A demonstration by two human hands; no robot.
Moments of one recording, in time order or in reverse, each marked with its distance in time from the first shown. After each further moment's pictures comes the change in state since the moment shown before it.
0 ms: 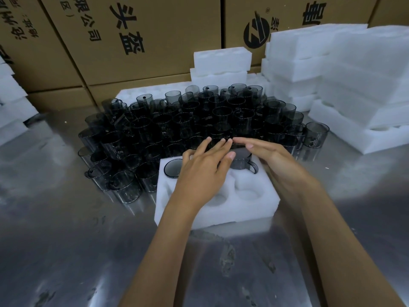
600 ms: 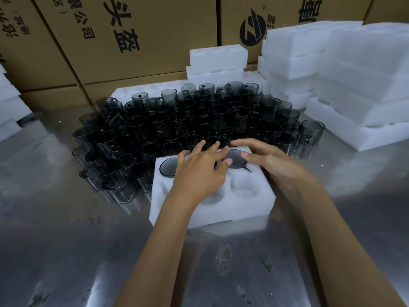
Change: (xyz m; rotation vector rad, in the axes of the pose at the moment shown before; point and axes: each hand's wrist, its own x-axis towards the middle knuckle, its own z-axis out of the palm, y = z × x) left_hand 0.008 0.000 0.004 0.073 -0.133 -0.086; right_hand 0.001 0.002 -0.007 -0.090 -0.018 0.033
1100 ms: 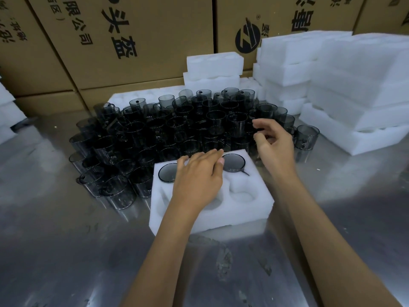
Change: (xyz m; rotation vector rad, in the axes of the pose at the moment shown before) left_hand -0.007 0.003 0.002 -0.075 0.144 0.002; right_hand 0.022 -0.009 0.012 -0.198 0.716 -0.326
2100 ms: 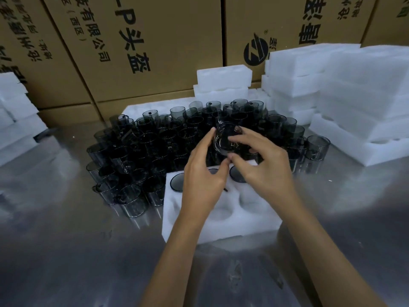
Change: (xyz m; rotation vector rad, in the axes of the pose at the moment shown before) left_hand -0.001 0.002 -0.014 -0.606 0.386 0.008; right_hand -0.040 -0.054 0.015 -0.156 -0.185 -0.359
